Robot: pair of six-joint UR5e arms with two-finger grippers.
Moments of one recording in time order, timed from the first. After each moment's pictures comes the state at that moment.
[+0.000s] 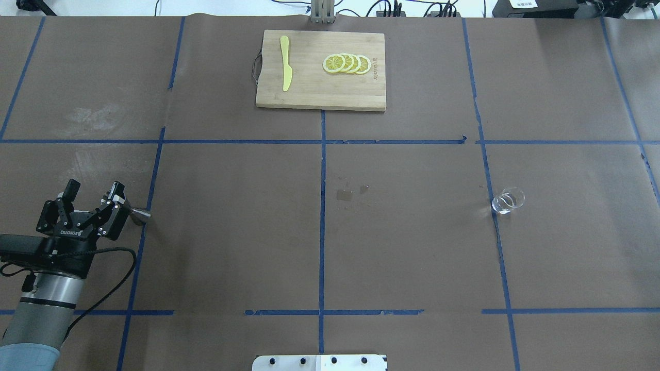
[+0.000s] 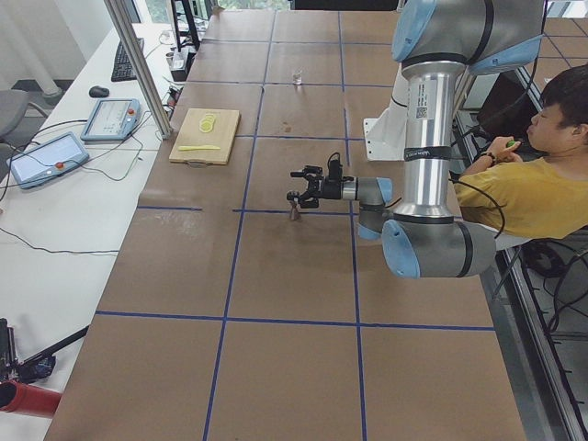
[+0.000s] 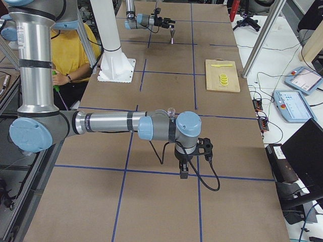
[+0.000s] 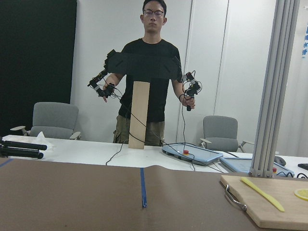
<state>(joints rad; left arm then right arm) -0.11 -1.55 -1.59 -3.29 -0.22 -0.74 1.61 -1.59 1.67 -1.65 2.27 -0.07</state>
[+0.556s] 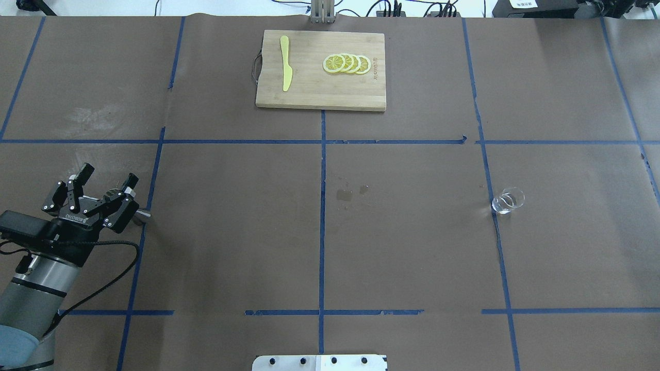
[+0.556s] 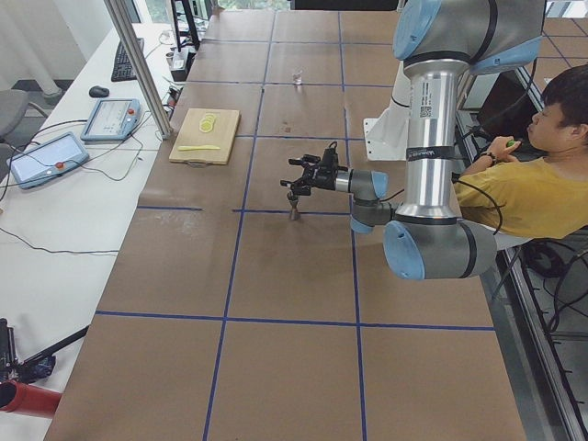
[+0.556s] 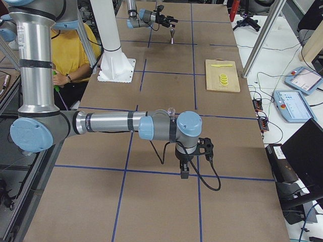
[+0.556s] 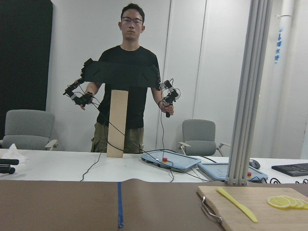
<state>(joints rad) -0.21 -1.55 -1.64 -3.35 -0.50 -0.57 1.61 -1.58 1.67 -1.65 2.27 -0.07</state>
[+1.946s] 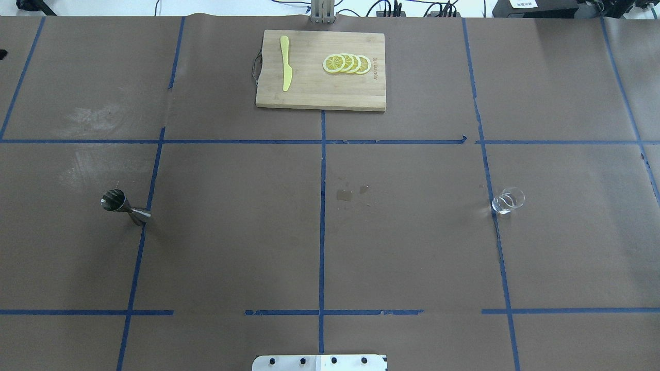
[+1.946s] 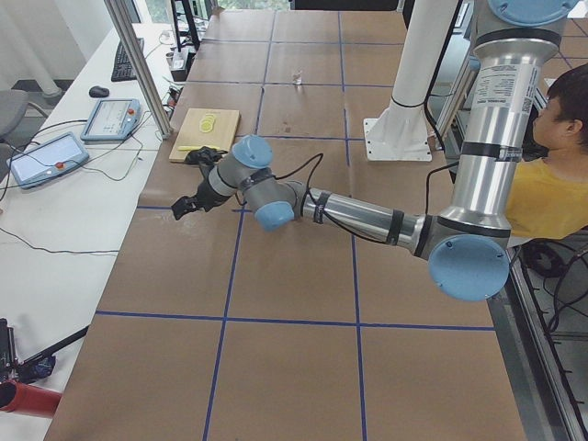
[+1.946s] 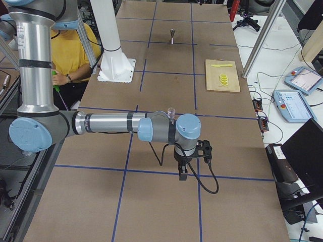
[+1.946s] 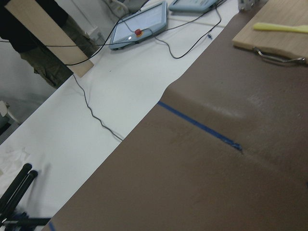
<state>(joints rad) -1.37 -1.73 -1.67 -2.19 -1.96 0.18 1.61 -1.59 1.66 -1.65 2.27 -0.07</state>
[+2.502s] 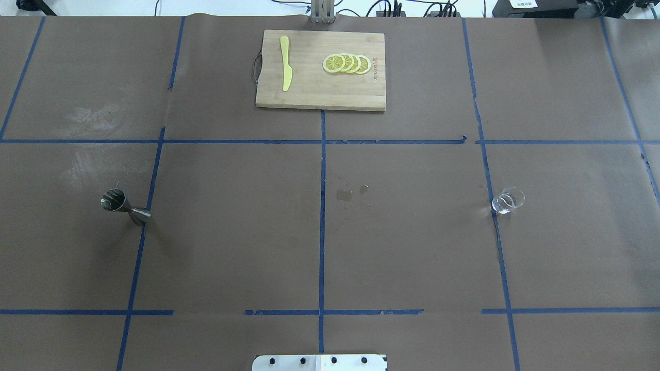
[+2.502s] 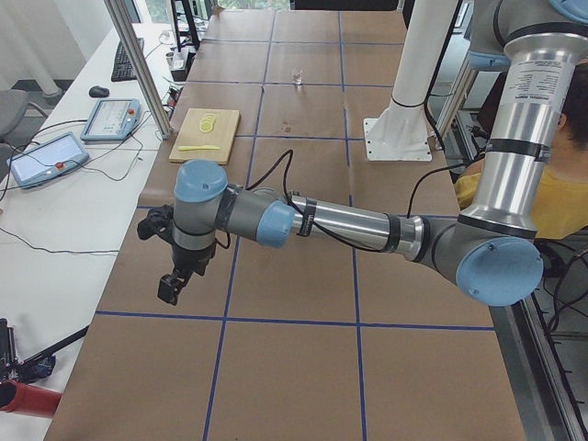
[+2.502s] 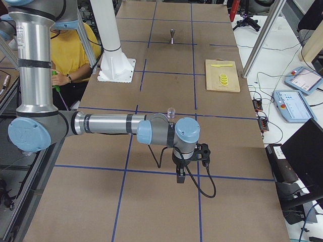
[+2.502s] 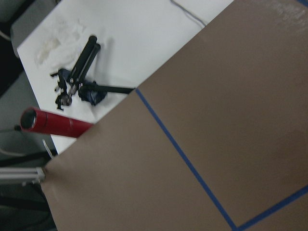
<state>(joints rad) -1.66 -1.71 -1.56 -1.70 -2.18 0.28 1.61 -1.60 1.64 -1.65 2.27 -0.07</state>
